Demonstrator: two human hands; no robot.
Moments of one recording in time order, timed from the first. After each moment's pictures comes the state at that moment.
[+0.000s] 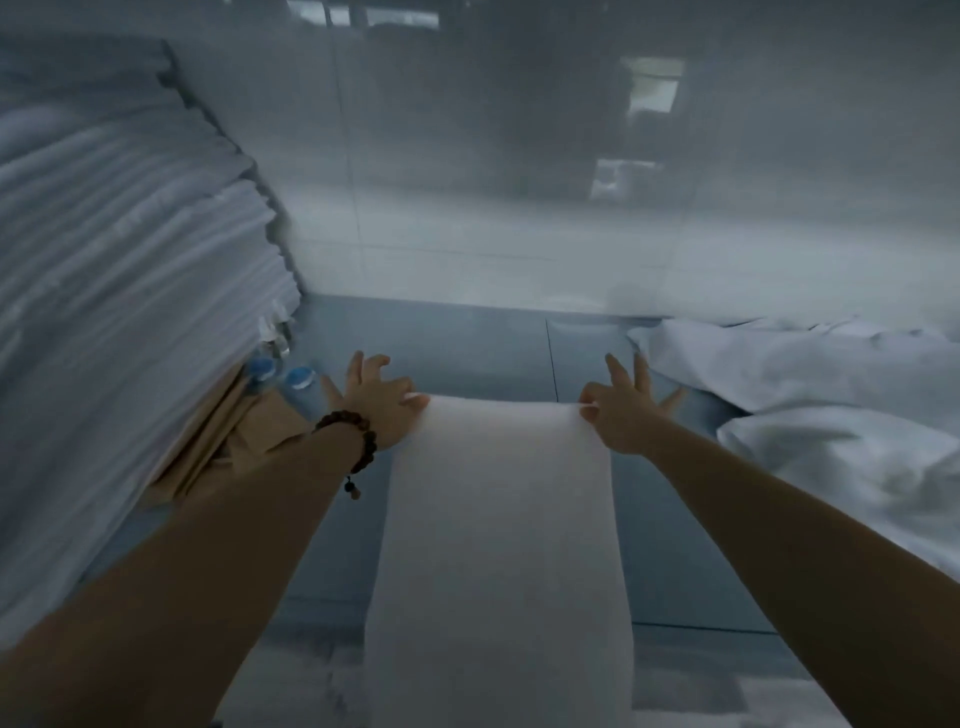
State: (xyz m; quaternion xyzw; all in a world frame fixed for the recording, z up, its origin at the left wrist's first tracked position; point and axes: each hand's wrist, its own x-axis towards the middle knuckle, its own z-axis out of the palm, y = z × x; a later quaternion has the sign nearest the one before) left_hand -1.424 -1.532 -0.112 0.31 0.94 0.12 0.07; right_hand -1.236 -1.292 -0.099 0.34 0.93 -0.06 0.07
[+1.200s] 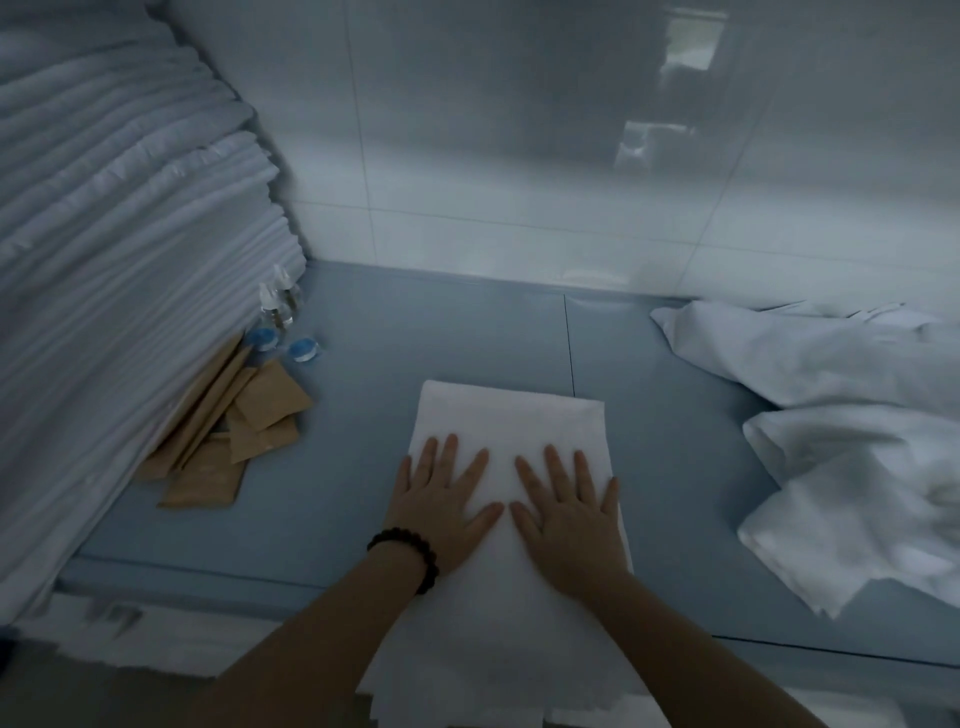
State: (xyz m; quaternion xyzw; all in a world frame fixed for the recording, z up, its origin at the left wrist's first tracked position) left_hand -1.328 -1.535 -0.223 0.41 0.91 0.07 0.07; right_hand -1.201 -1.396 -0.212 0.26 0.96 -0.06 0.02
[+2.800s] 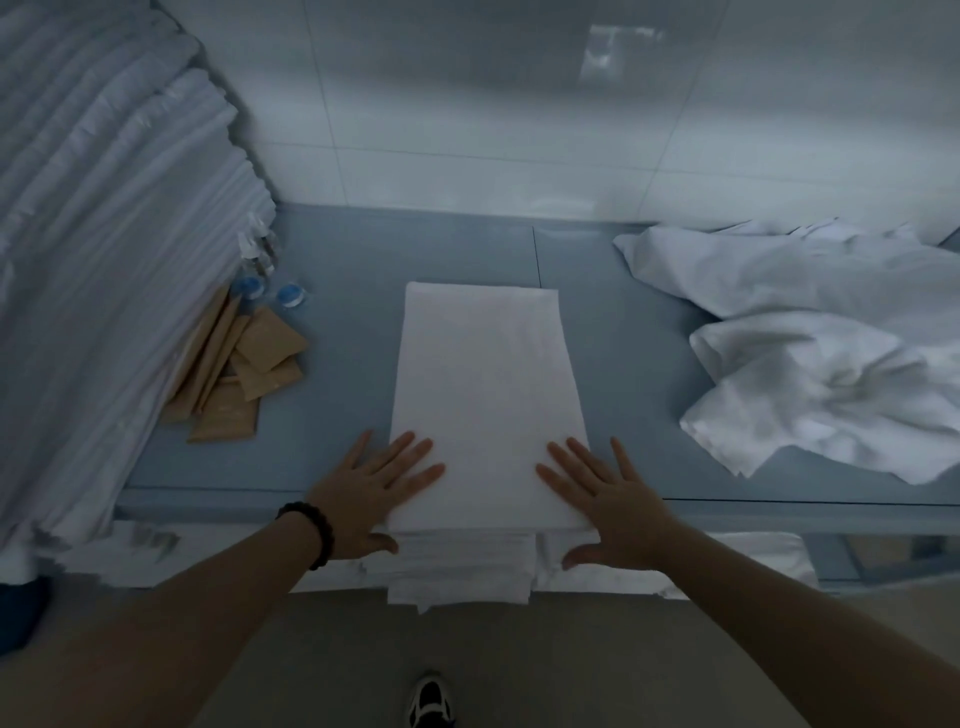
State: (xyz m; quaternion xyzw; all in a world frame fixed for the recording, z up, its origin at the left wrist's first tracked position) left_hand -1.328 -1.661 -0.198 0.67 0.73 -0.14 0.03; right_hand -1.077 -1.392 -0.179 0.03 0.98 0.05 0.17
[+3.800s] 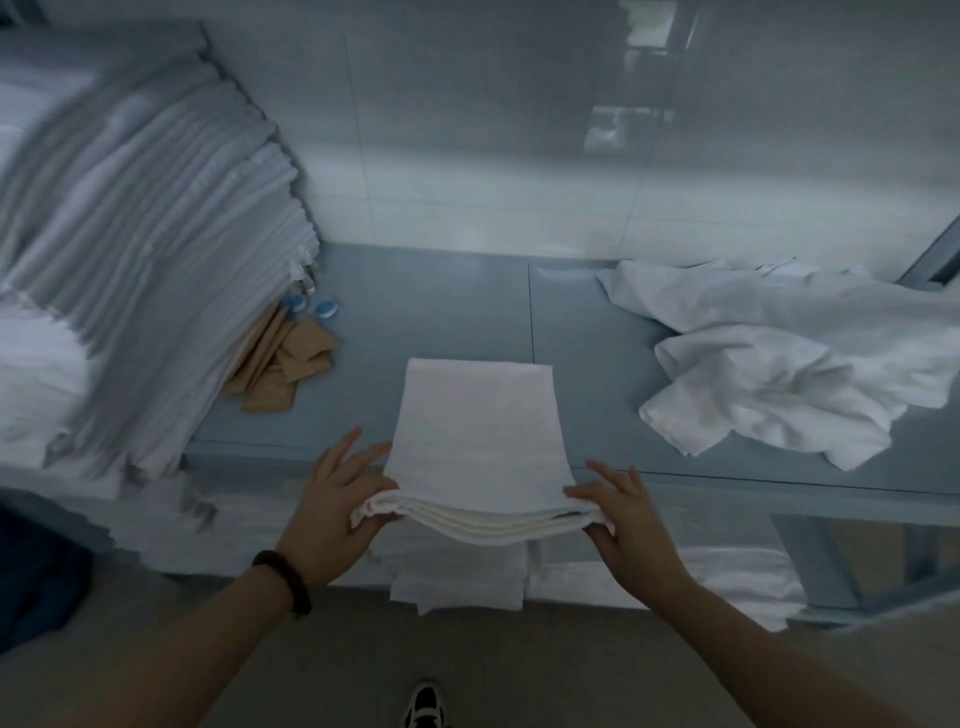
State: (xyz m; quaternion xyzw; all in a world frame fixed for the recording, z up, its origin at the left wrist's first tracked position) left_hand -1.196 -1.733 -0.121 0.51 0.80 0.31 -0.05; right_hand -0.972 -1.468 -0.117 0.14 0.94 -0.25 -0.21
